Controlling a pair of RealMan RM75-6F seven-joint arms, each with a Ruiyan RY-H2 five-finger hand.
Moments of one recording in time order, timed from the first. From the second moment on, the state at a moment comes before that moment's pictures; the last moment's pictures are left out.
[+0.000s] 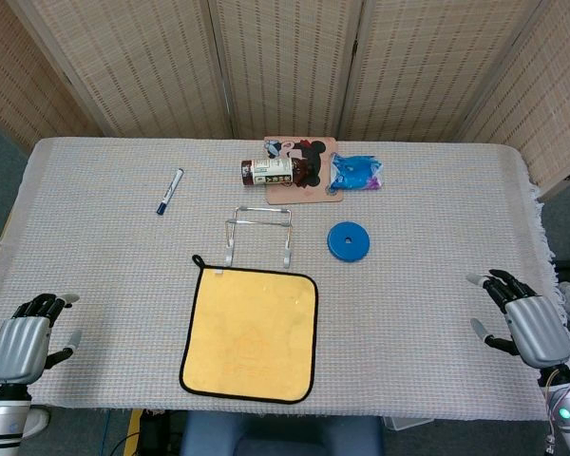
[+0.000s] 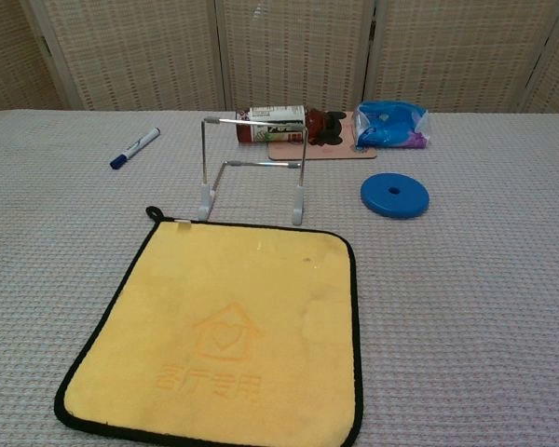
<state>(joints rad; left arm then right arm) -0.12 -1.19 -0.06 -1.72 1.45 1.47 0.24 0.15 -1.07 0.02 -1.57 -1.63 1.46 0.15</state>
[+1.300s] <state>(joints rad) -0.34 -1.21 0.08 -1.59 1.88 1.27 0.10 0.25 -1.04 -0.06 -1.66 -1.76 1.31 0.14</state>
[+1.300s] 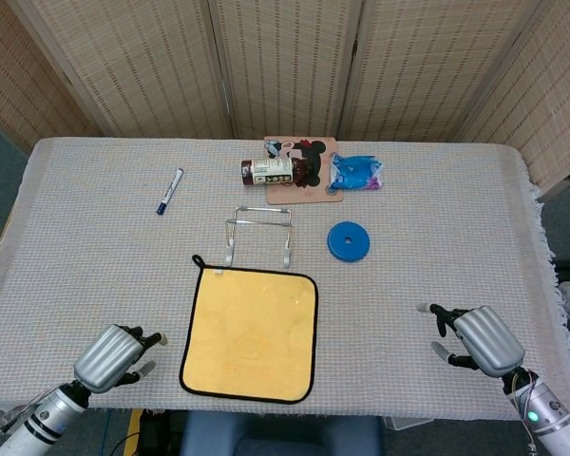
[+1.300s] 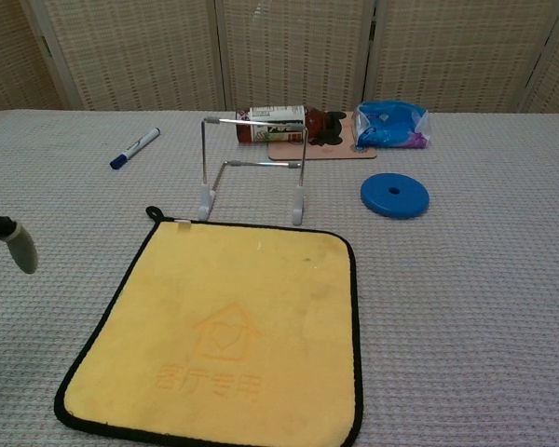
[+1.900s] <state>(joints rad) -0.45 -1.34 0.13 -1.55 1.90 1.09 0.21 0.32 -1.03 -0.08 -1.68 -1.78 1.23 0.12</state>
